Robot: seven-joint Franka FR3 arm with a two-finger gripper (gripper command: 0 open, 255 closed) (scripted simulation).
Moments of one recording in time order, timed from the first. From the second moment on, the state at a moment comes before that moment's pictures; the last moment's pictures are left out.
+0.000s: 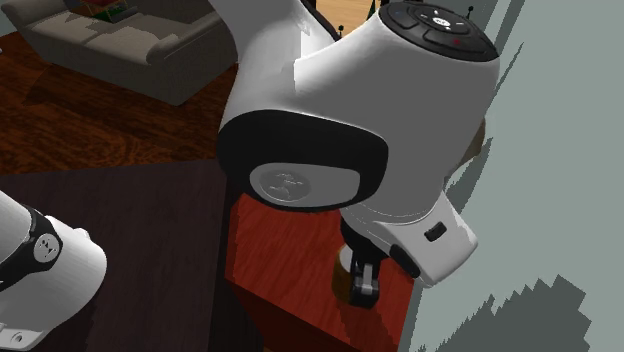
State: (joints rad) arm -0.10 0.22 0.00 -2.48 0.00 2.70 0.19
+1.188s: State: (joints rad) arm -0.10 0.01 0.00 -2.47 0.00 2.48 0.19
